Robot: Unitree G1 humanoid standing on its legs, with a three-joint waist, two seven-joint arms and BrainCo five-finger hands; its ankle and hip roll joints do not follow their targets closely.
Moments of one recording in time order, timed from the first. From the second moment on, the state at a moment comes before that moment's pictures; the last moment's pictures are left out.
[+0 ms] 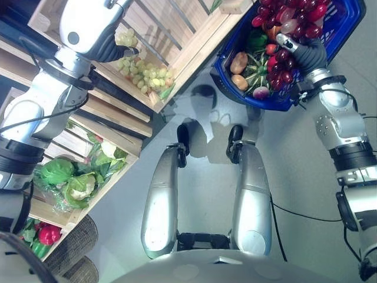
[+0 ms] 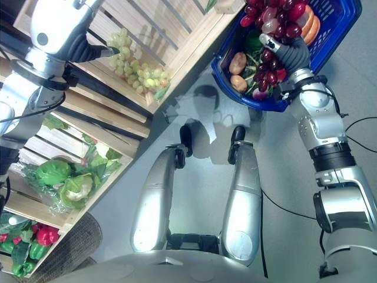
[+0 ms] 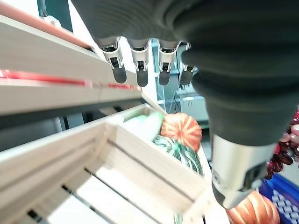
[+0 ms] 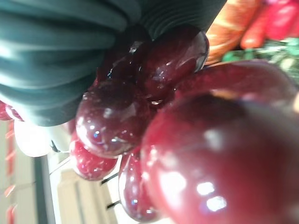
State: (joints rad) left arm -0.77 1.05 -0.40 0.03 0.71 -0.15 0.45; right arm -0.76 -0.76 0.21 0.40 0.71 -0.01 0.04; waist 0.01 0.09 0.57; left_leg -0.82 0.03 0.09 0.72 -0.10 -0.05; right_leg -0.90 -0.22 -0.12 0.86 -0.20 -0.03
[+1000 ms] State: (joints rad) left arm -1.03 1.09 -0.76 0.26 0.84 0.20 0.10; right arm -1.01 -0.77 0.26 0.79 1.09 0.18 0.02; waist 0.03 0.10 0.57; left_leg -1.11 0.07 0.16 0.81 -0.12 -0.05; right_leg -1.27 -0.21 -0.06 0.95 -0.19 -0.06
